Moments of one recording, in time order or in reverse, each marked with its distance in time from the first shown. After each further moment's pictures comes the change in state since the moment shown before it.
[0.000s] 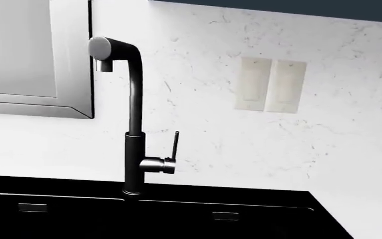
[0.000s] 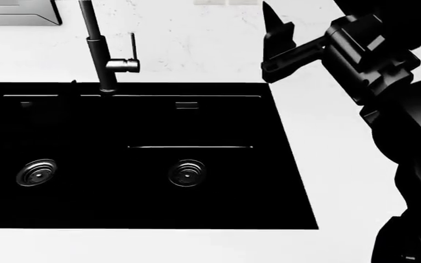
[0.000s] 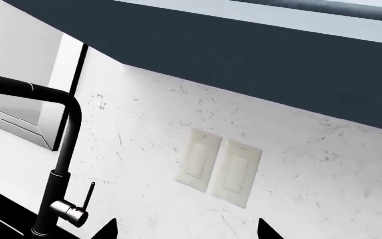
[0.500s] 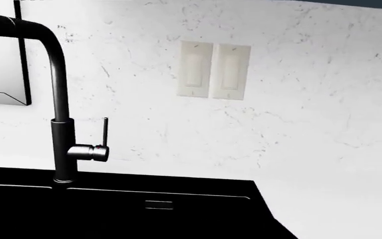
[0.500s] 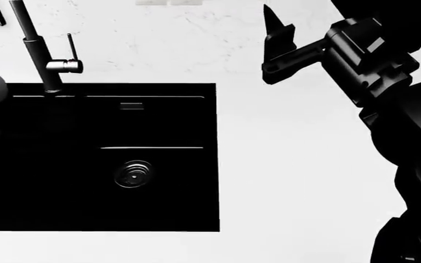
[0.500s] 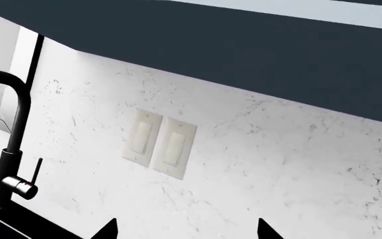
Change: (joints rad) left arm 0.052 0.020 0.002 0.015 0.053 -0.002 0.030; right arm -0.009 -0.002 0.010 0.001 0.014 0.008 0.015
